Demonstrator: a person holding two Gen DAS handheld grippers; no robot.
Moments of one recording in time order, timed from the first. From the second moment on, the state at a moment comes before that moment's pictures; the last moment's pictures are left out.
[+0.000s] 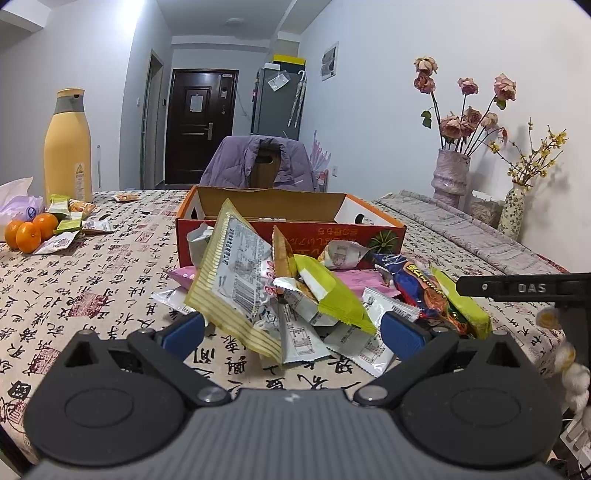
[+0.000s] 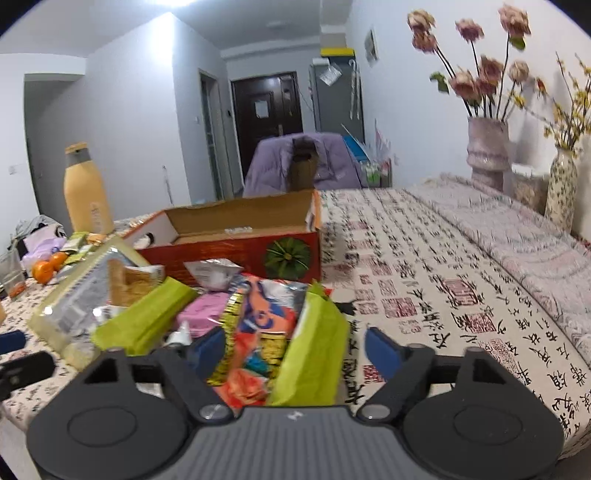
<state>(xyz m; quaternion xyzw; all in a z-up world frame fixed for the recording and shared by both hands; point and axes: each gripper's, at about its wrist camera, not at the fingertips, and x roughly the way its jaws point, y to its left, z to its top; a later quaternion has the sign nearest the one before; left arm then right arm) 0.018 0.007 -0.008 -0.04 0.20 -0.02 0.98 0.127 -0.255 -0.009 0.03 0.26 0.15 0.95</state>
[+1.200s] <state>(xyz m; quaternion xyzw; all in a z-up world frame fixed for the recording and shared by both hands) 0.046 0.021 -0.004 -0.04 0.21 0.04 0.98 0.139 -0.266 -0.013 0.05 0.23 0.16 0.96</state>
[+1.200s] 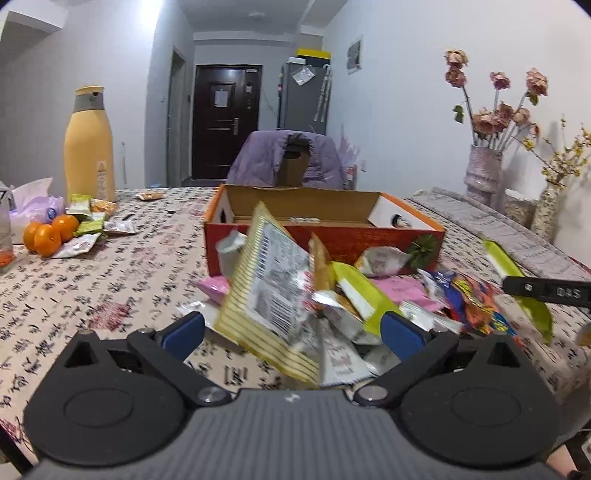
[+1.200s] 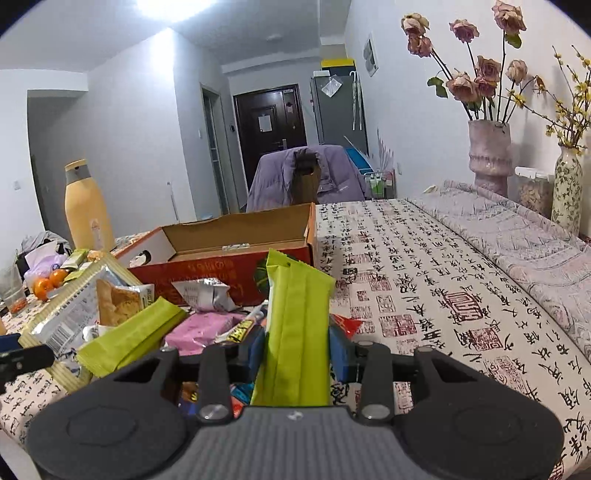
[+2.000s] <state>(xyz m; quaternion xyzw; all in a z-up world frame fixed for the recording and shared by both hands) 0.085 0.034 -0.017 -0.07 0.24 0.00 0.97 0.143 -0.251 -0.025 0.05 0.25 0.16 0.95</state>
